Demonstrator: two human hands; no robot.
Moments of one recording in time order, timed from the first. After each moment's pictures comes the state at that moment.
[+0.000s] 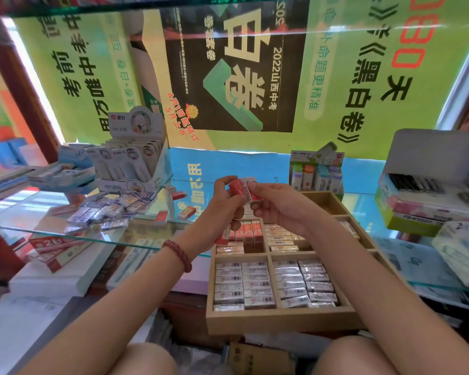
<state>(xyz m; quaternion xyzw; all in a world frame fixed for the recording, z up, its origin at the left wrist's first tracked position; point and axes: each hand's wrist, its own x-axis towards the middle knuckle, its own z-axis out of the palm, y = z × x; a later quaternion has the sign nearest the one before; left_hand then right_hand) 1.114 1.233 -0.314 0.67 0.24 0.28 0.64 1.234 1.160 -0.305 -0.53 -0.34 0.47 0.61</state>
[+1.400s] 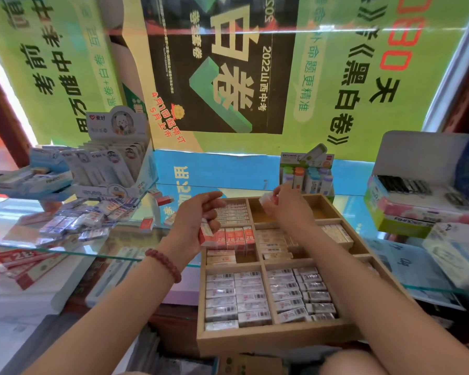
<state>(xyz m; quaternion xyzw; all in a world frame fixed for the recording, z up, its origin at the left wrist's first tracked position) 1.121 1.267 -0.328 0.42 0.29 0.32 0.80 1.292 1.190 -0.355 -0.87 -0.36 0.01 0.33</state>
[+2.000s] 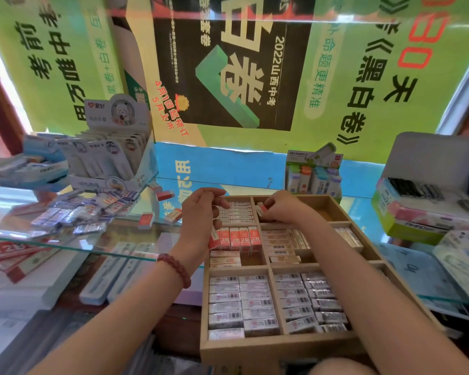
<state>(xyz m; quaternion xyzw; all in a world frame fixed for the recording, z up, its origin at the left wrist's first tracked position) 1.126 1.263 -0.340 0.53 0.31 0.43 0.66 1.300 1.218 -0.346 -0.88 -0.39 0.19 0.21</state>
